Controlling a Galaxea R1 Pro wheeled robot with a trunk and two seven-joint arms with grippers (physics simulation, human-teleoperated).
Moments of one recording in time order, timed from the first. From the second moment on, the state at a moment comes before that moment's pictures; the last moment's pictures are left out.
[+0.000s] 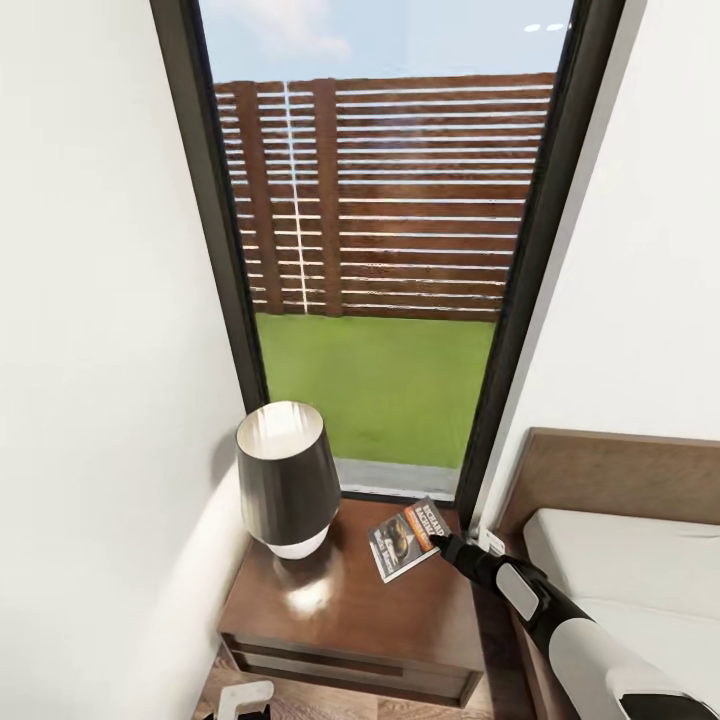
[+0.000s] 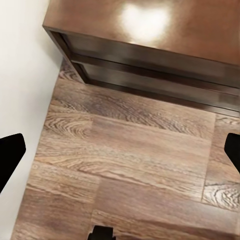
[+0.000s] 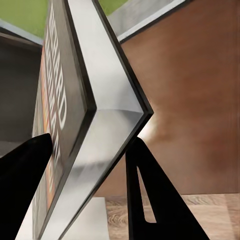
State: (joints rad) left arm -0.42 -0.07 -0.24 -0.06 0.29 -0.28 0.17; right arm -0.71 -0.04 -0.01 -0.32 -0.60 0.28 0.29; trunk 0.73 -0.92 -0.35
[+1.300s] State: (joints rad) left arm -0.32 -0.07 -0.24 -0.06 0.28 -0.49 0.31; right arm -0.71 -0.05 -0.01 -0.32 -0.61 0.29 0.27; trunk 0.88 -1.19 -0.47
